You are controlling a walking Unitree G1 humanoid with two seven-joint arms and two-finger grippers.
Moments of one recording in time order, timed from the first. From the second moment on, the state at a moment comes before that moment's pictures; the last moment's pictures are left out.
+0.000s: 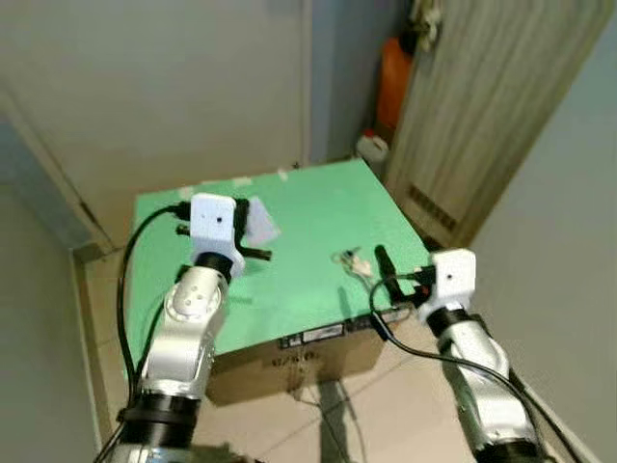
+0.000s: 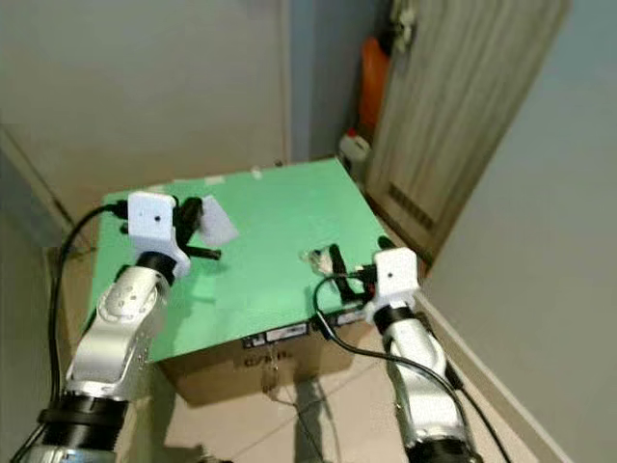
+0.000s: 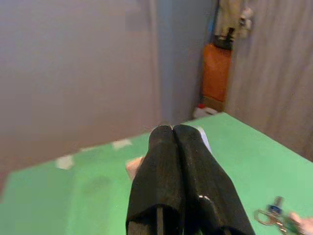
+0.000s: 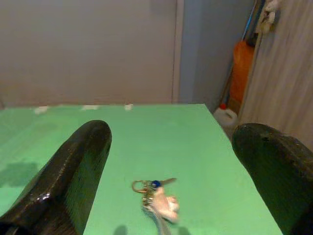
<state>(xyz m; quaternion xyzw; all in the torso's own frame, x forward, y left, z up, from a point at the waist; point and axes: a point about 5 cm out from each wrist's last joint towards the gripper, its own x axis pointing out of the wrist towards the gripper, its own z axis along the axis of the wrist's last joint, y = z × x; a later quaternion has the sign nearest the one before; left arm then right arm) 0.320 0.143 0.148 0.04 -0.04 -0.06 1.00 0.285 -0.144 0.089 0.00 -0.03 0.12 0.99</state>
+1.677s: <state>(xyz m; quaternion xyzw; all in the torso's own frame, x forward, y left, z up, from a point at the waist) 0.260 0.136 0.130 0.07 0.00 -0.10 0.99 0.274 -0.150 0.081 0.01 0.03 0.14 0.99</state>
